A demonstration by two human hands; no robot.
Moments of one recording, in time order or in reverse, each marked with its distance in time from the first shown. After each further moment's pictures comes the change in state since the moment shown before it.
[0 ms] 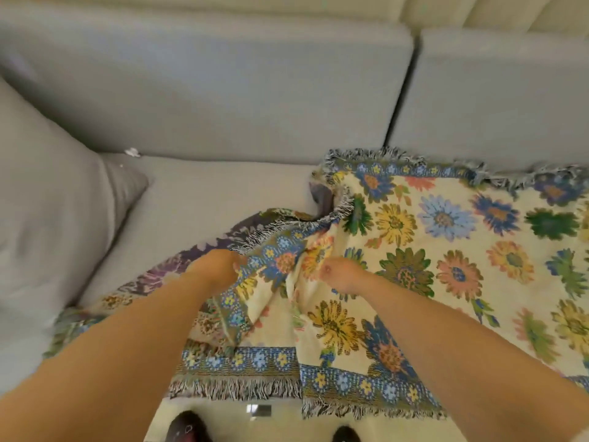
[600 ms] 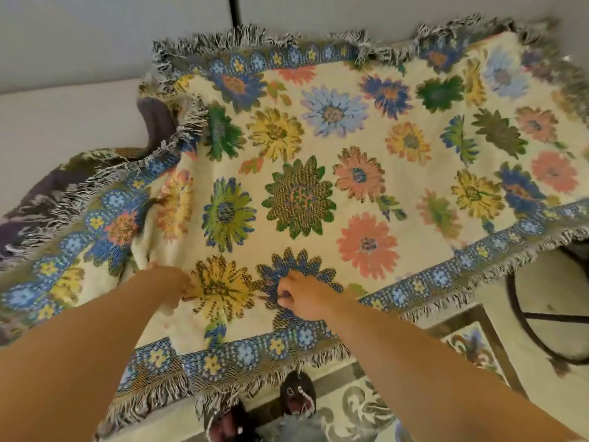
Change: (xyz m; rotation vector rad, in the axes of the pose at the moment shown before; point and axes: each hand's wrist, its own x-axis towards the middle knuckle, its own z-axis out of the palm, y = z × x) left_hand 0.117 0.152 0.160 0.828 -0.484 0.232; right_hand 0.011 0.213 0.146 0.068 -0.082 0.056
